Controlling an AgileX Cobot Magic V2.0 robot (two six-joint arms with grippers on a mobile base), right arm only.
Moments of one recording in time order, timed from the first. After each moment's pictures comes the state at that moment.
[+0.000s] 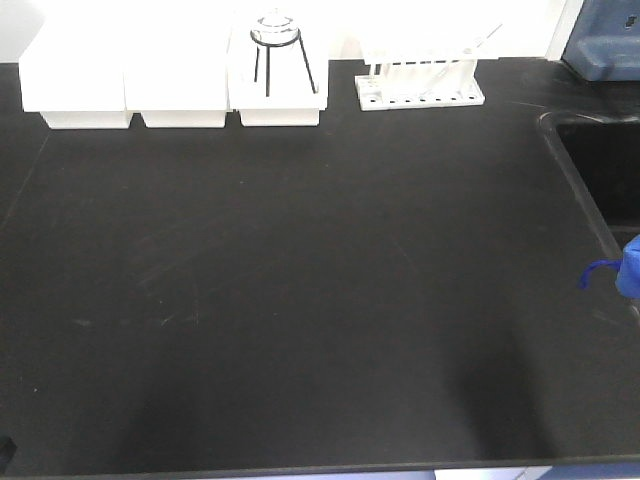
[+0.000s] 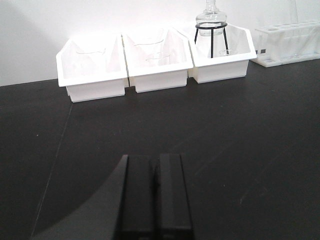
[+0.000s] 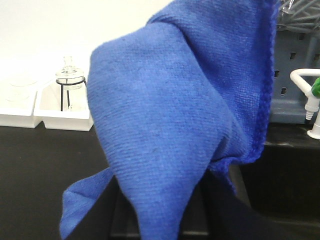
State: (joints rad) arm 0.01 0.25 -0.46 0.20 0.47 -0.23
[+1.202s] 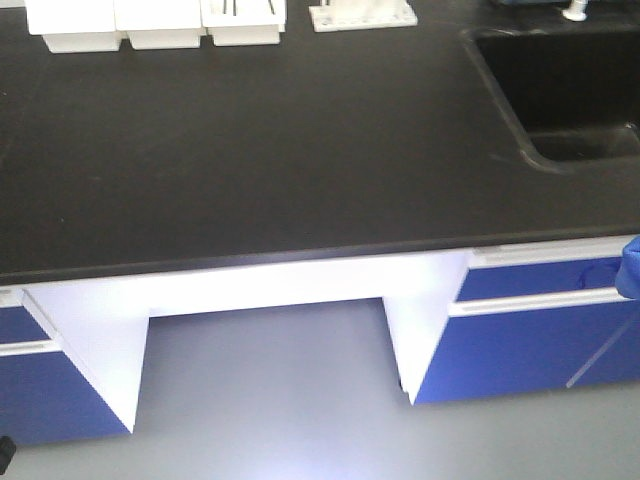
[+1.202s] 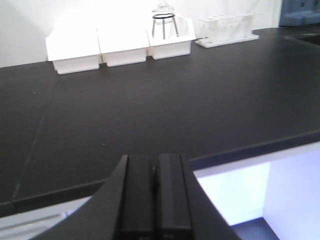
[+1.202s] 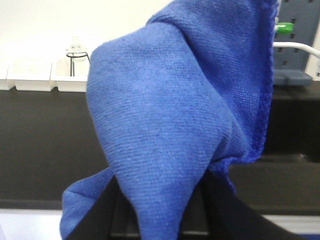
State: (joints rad) arm 0.01 0.25 -0.46 0.20 0.47 -0.23
